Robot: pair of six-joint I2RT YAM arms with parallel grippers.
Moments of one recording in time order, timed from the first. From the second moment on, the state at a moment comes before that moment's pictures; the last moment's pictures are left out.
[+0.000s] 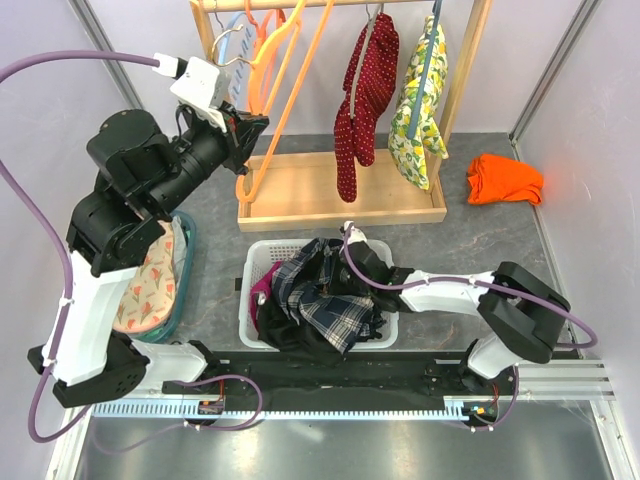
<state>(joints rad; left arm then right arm) -0.71 1.27 2.07 -0.73 -0.10 0.05 0.96 1.54 0.72 0.25 0.01 0.98</state>
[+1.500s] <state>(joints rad) -0.71 1.02 1.68 -1.13 0.10 0.22 1.02 1.26 1.82 -0.40 0.50 0.39</state>
